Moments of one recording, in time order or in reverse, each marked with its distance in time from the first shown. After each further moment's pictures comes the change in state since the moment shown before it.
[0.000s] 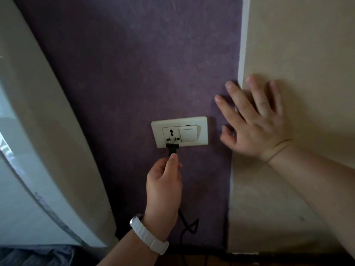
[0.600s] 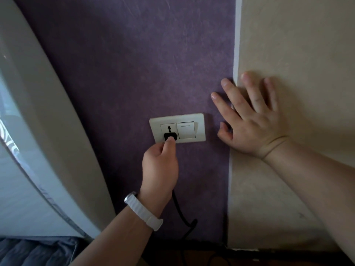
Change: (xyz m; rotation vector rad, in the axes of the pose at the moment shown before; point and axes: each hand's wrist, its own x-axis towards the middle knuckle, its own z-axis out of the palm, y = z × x) left_hand 0.013 0.023 0.005 0.200 0.004 0.104; right_hand 0.002 0.000 0.000 -0.011 0.030 0.005
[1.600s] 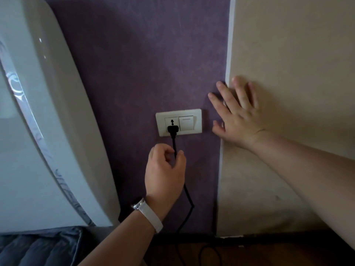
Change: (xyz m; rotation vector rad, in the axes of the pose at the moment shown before) left_hand -0.044 -0.021 -0.030 0.335 0.047 0.387; right_hand 0.007 -0.006 -0.031 0.026 -0.301 0.026
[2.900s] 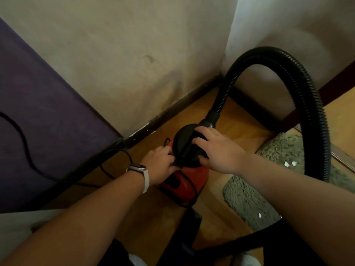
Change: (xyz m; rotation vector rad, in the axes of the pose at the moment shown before) left_hand -0.293 -0.170 0.224 0.599 -1.580 0.800; right_hand -0.473 -0.060 -0.153 0.447 -1.310 0.563
